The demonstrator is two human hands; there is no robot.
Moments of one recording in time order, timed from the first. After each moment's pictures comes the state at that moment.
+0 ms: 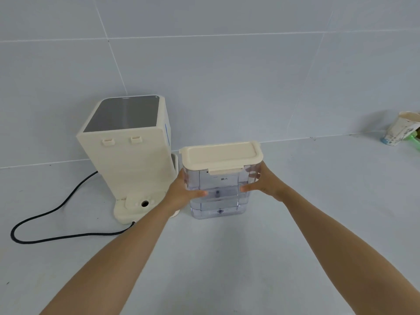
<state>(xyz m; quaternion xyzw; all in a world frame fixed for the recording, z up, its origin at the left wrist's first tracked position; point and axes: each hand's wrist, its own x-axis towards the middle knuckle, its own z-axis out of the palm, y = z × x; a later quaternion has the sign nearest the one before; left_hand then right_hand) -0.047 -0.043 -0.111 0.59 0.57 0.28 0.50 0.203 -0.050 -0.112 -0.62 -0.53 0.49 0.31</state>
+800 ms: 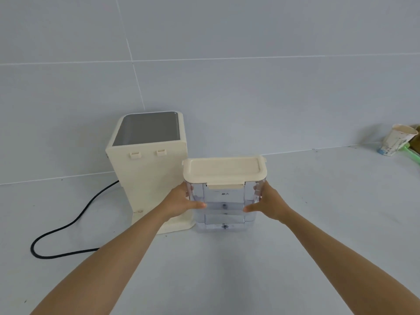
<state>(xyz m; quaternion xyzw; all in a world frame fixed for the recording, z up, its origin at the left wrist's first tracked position) -0.109 -0.036 -0.090 0.66 0.52 0.20 0.50 0.133 -0.090 -0.084 -0.69 -0.57 0.37 0.27</state>
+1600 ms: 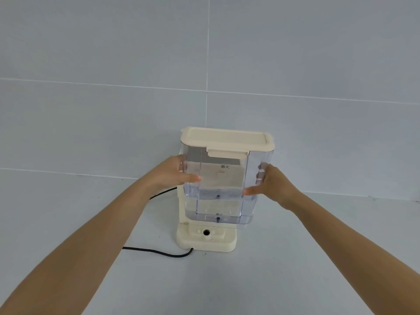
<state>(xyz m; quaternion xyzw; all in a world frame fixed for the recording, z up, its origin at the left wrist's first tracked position) -0.230 -0.043 0.047 0.65 0.55 0.29 0.43 0.016 -0.036 0.026 -0.63 -0.62 0.39 0.27</state>
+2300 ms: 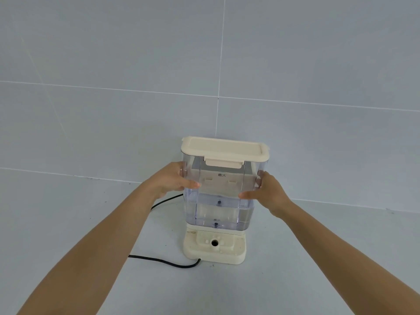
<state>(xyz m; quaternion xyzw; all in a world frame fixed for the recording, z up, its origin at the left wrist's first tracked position) -0.258 -0.014 0.035 0.59 0.57 0.30 0.48 -0.020 -0.011 0.010 -0.60 -0.59 0.43 0.33</state>
